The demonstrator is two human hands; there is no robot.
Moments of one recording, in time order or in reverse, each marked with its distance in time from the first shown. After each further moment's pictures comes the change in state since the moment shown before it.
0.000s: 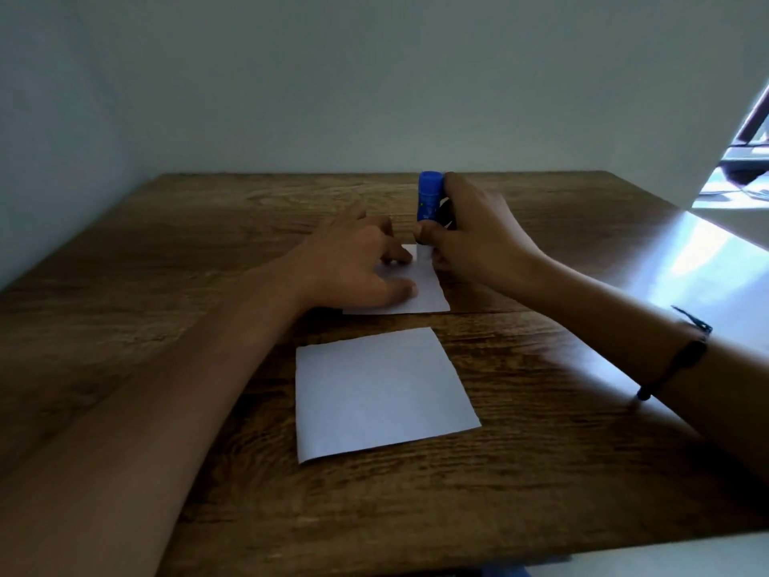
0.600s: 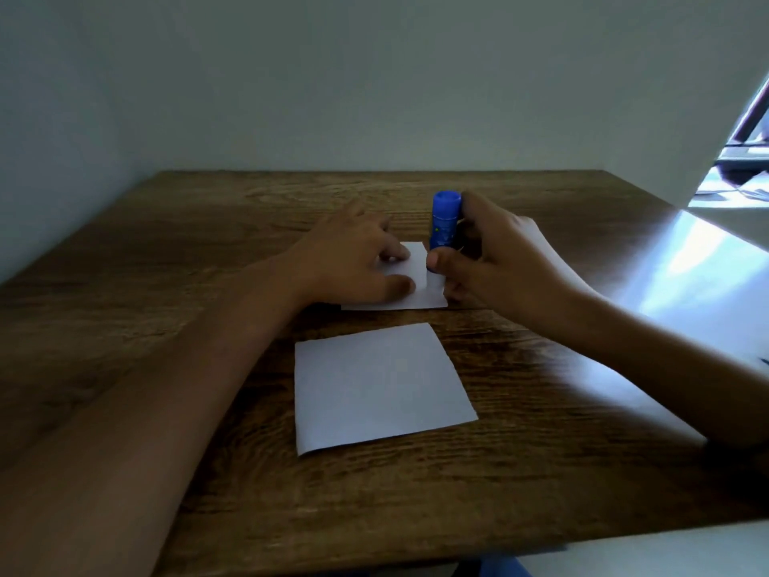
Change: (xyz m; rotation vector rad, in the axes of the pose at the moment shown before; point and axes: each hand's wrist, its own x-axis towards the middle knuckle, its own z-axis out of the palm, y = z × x) left_hand -0.002 0.000 0.000 -0.076 0.018 0.014; right_hand -0.046 -0.015 -0.019 0.033 -0.066 -0.019
